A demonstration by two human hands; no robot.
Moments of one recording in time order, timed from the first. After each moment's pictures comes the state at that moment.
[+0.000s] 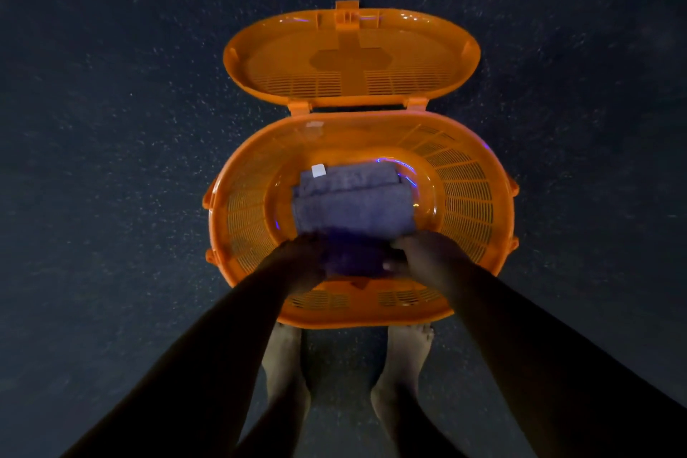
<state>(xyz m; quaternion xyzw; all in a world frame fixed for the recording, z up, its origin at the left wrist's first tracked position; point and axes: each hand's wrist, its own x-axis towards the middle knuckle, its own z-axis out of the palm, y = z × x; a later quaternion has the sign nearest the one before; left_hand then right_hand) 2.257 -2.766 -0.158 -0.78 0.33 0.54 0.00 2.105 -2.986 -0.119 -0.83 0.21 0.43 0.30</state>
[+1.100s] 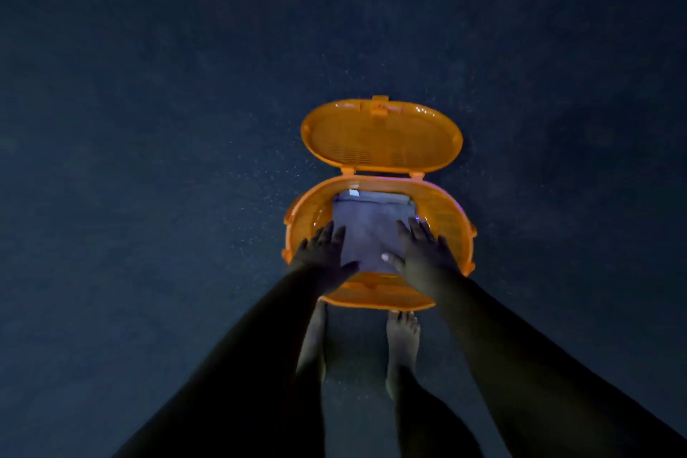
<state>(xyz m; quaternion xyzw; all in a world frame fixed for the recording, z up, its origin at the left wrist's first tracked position) 2.298 -2.800 0.114 -0.83 0.28 0.48 0.04 2.185 -2.981 0.108 -0.85 0.25 0.40 0.22</state>
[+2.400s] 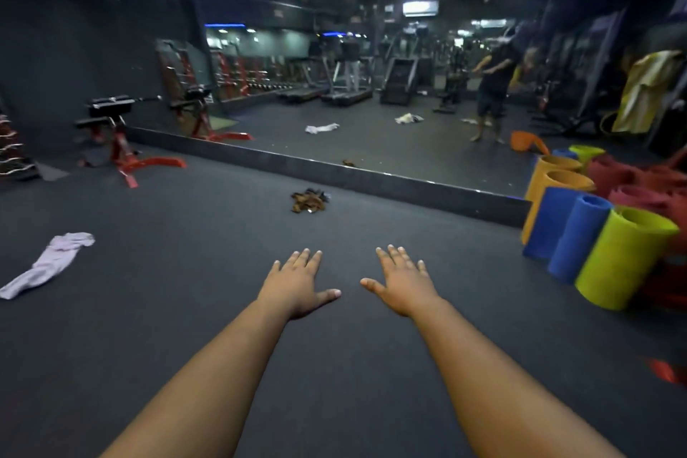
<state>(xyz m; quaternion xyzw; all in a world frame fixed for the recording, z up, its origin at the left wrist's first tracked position) 1.756 -2.224 0.852 -0.85 -0.52 0.00 -0.06 1.981 -2.280 0.833 -0.76 -0.64 0.08 0.09</state>
